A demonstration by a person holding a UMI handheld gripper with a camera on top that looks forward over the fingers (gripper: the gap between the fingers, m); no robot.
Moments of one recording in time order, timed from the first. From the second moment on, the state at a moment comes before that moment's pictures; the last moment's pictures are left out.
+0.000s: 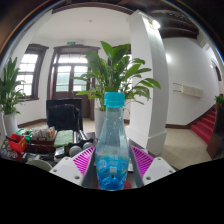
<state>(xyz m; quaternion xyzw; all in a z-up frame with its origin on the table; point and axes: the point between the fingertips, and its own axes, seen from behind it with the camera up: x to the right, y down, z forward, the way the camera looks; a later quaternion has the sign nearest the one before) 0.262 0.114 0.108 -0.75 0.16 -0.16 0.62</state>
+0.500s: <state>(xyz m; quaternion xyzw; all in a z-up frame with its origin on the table) 0.169 -0.013 0.159 -0.76 0.12 -0.10 0.63</state>
